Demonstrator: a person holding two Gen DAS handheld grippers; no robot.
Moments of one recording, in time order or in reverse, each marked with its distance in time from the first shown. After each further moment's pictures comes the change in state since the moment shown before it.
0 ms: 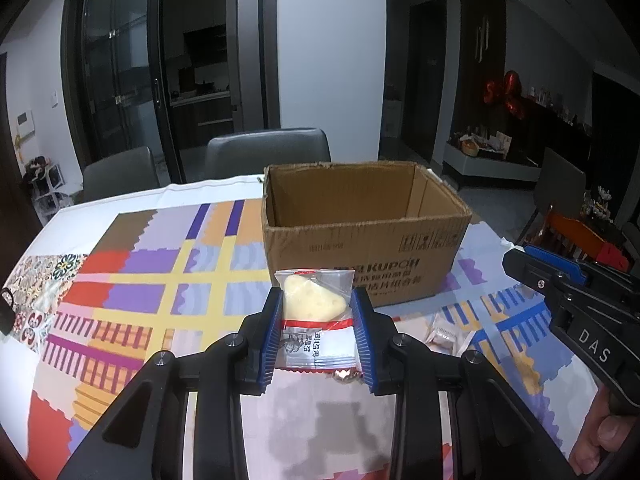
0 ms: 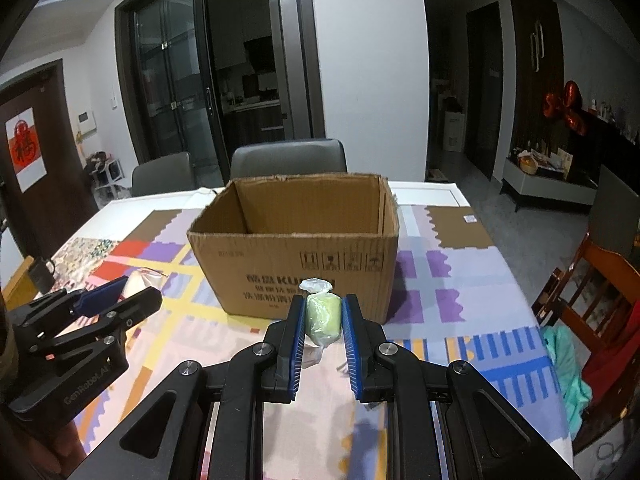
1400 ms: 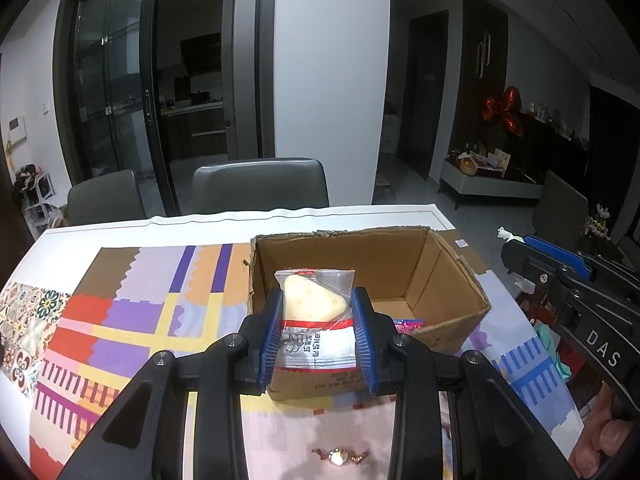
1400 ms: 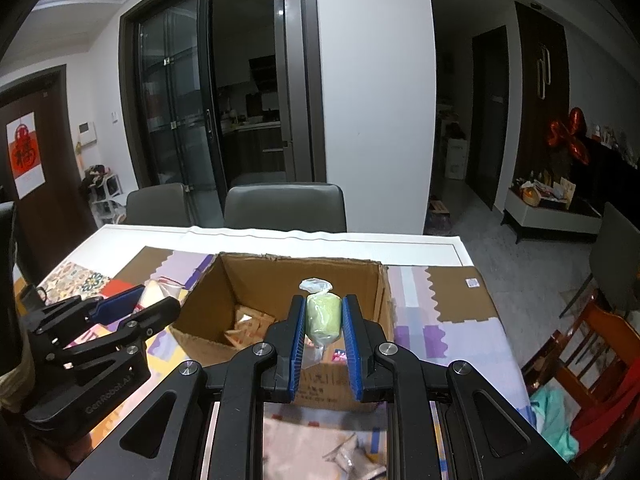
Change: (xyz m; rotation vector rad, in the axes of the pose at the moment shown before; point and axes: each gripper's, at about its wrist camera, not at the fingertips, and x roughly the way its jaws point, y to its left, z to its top) left arm 0.054 0.007 0.080 -0.017 -0.037 -0.026; right arm 0.037 -0.006 0.088 -0.041 -0.071 -0.006
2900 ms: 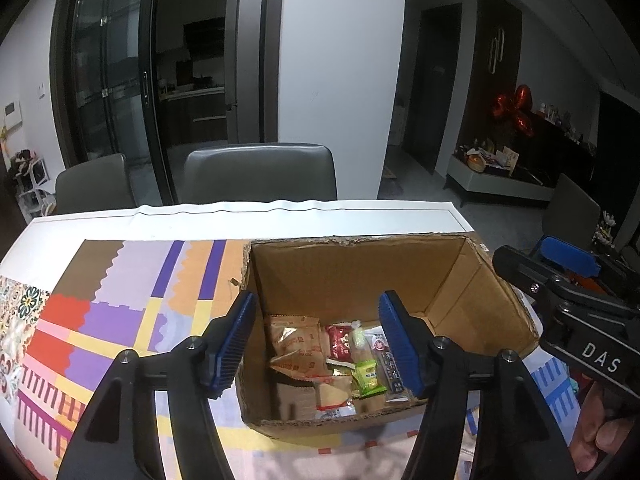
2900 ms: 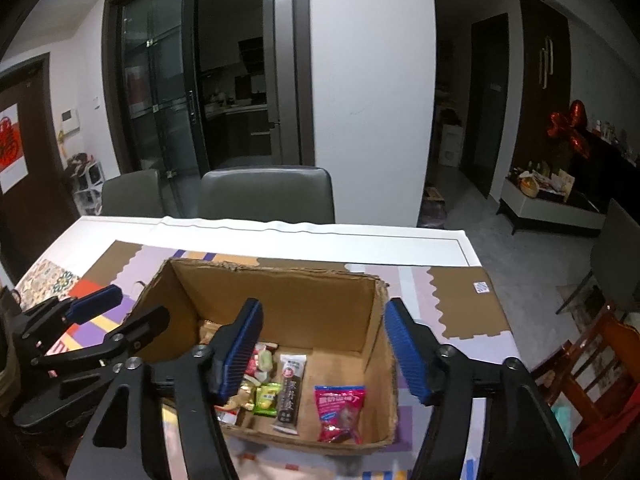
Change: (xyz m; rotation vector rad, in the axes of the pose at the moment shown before) left arm 0.067 0.012 0.013 -0.037 0.046 -0.001; right arm 0.086 -0.010 0.015 0.007 0.059 -0.039
